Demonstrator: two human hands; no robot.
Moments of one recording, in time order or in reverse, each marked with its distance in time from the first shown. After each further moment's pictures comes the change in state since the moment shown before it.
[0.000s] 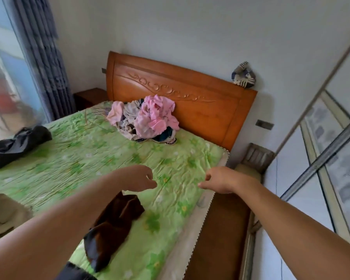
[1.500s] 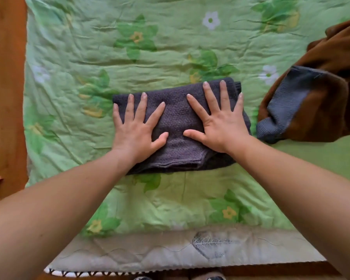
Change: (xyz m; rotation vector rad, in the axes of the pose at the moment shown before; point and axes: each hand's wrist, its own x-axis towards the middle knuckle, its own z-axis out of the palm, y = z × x) left_hand -0.086 -0.413 0.627 -0.095 0.271 -0.982; right_hand 0.260 -0.352 0.655 -0.631 -0.034 -1.113
